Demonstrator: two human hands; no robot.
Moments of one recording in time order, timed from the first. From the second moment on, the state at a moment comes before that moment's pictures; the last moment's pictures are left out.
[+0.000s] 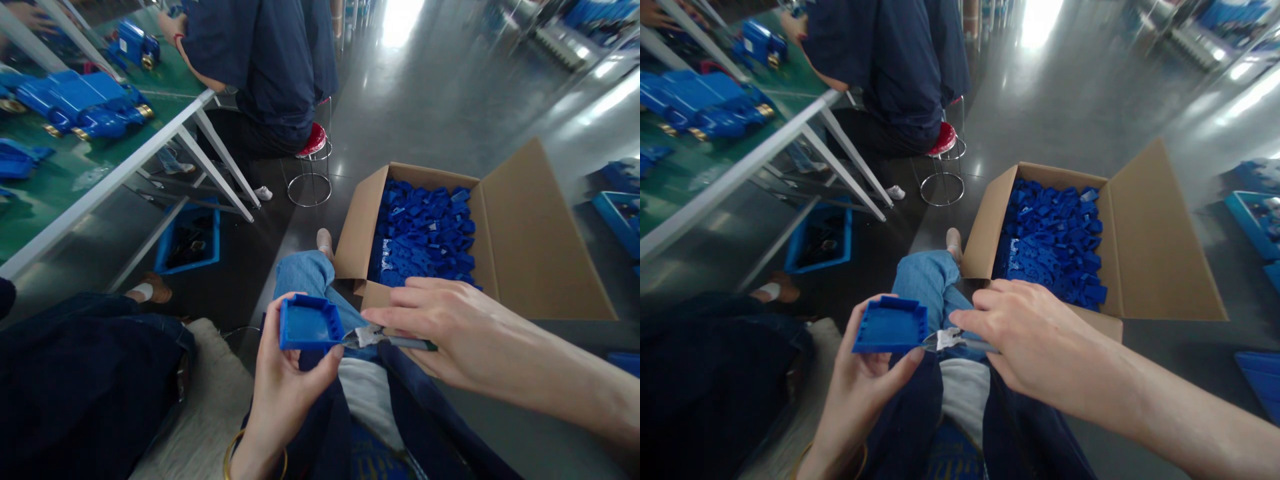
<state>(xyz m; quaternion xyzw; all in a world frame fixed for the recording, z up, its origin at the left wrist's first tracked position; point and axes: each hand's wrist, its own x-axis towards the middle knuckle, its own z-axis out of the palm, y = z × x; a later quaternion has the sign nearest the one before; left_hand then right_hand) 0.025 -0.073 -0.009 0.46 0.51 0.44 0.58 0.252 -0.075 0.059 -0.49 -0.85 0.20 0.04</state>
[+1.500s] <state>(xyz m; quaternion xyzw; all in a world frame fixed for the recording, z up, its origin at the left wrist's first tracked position) 0.028 -0.076 -0.007 0.44 0.52 0.43 0.59 0.256 -0.074 0.062 -0.44 -0.88 0.19 0.02</state>
